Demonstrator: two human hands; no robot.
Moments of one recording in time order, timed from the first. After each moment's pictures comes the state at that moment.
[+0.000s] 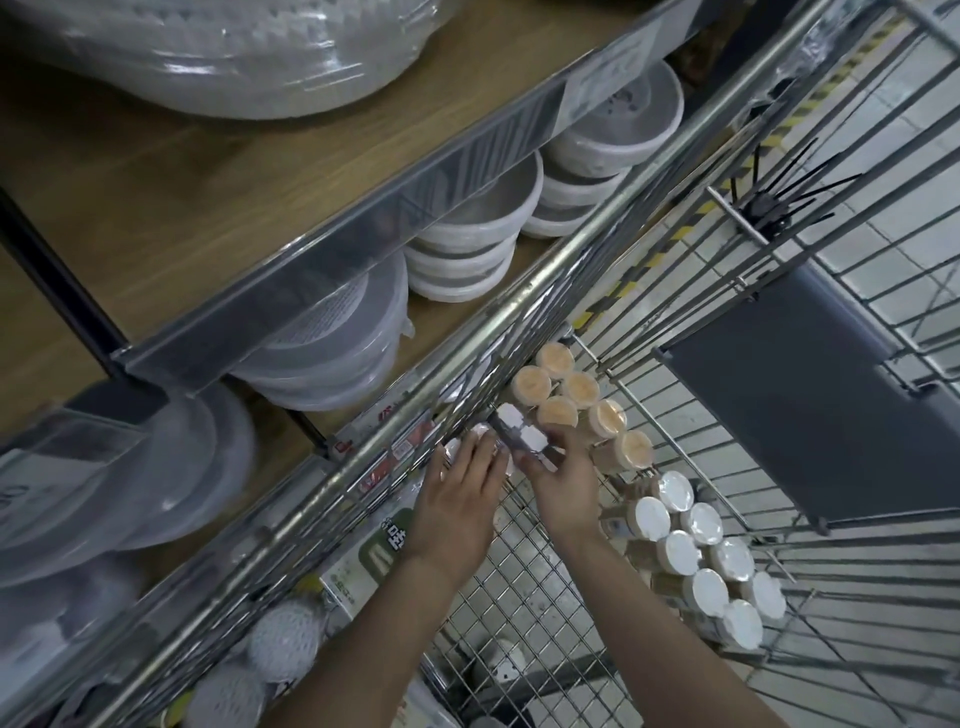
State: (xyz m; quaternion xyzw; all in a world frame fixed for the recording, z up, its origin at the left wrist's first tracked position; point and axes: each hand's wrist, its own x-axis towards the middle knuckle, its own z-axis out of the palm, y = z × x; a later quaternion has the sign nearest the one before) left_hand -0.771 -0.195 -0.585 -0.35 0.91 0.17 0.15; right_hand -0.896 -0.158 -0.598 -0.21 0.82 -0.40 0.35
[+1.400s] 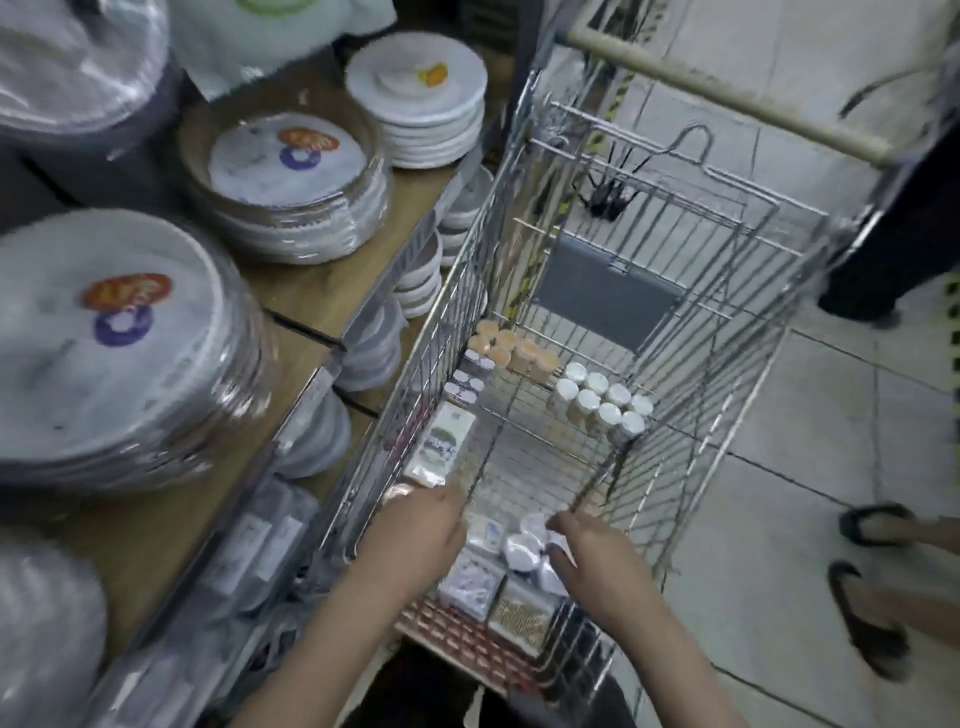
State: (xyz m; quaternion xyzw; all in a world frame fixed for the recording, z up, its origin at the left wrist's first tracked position) left_hand -0.588 -0.105 -0.311 -0.20 0.95 0.20 0.13; right_hand -0.714 0.066 -0.309 -0.41 0.87 -0.07 0.27
